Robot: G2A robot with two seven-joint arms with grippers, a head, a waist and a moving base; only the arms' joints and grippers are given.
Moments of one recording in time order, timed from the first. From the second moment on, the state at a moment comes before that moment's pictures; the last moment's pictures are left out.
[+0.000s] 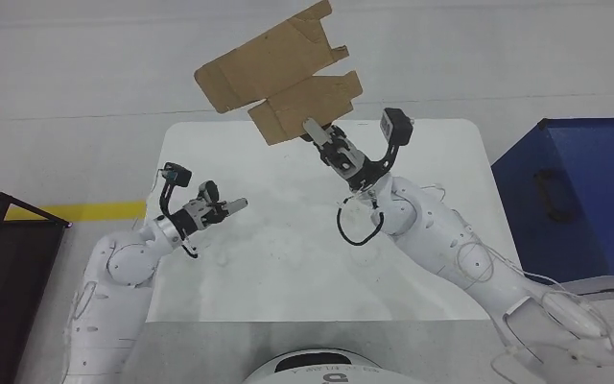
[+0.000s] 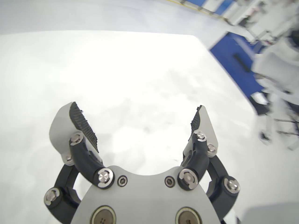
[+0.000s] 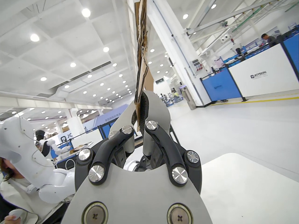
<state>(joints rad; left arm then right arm) 1.49 -1.12 -1.55 -1.61 0.38 -0.64 -0.75 -0.90 -1.14 0.63 -1.38 -0.38 -0.81 -0.56</state>
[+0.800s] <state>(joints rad) 1.23 -1.09 -1.44 -1.49 -0.63 -0.30 -1.51 -0.97 -1.14 0.69 -1.40 -0.32 -0.74 -0.43</state>
